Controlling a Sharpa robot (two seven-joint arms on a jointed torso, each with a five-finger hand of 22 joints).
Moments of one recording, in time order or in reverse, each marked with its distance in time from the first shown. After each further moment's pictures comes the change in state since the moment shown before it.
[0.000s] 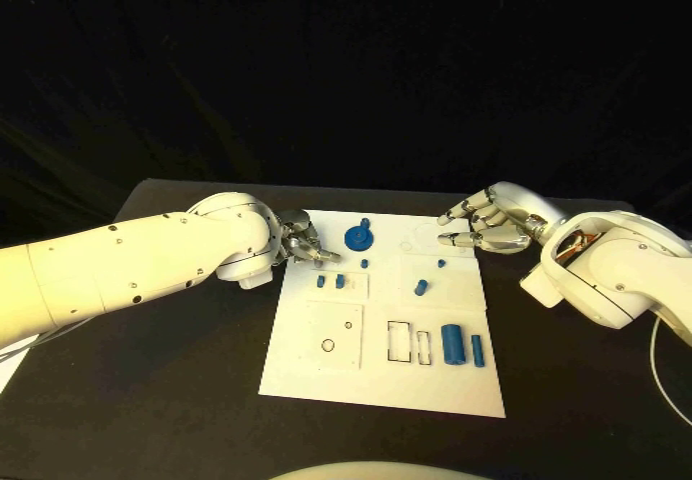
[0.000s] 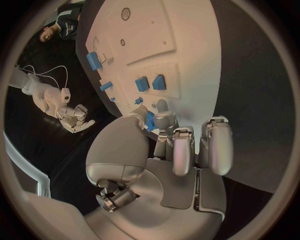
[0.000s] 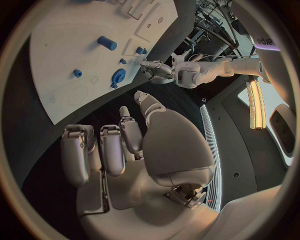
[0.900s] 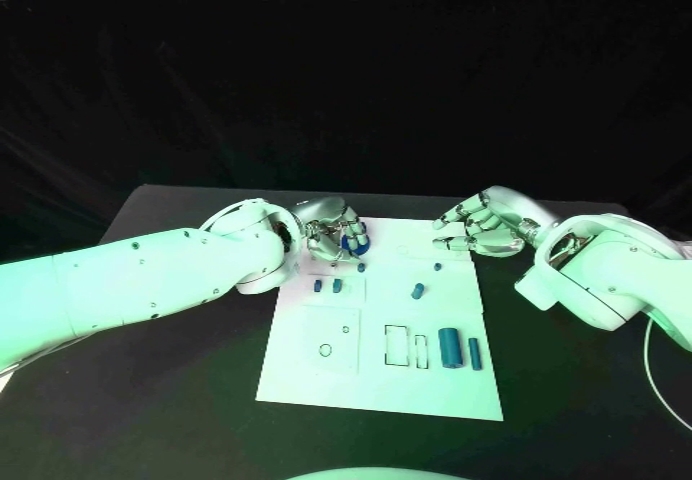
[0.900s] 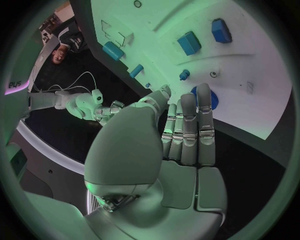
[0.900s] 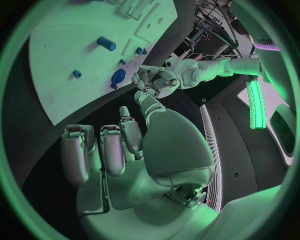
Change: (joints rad) left arm -0.023 0.061 -0.006 -0.019 -0.158 -0.229 0.433; left_hand 0.403 -0.170 0.219 -0.147 -0.006 -0.083 0.109 -0.301 -0.377 -0.355 0.119 -0.654 -0.648 -0.274 0.099 -0.747 -0.528 0.149 -0.335 0.101 -0.892 -0.526; right arm -0.001 0.005 0.000 -0.003 0.001 0.002 0.000; right_hand 0.000 0.000 0.000 0.000 0.000 0.000 0.000 0.000 -0.001 0.000 0.000 0.000 0.000 0.000 0.000 0.000 0.000 0.000 0.000 0.000 0.000 0.000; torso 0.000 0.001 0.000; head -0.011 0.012
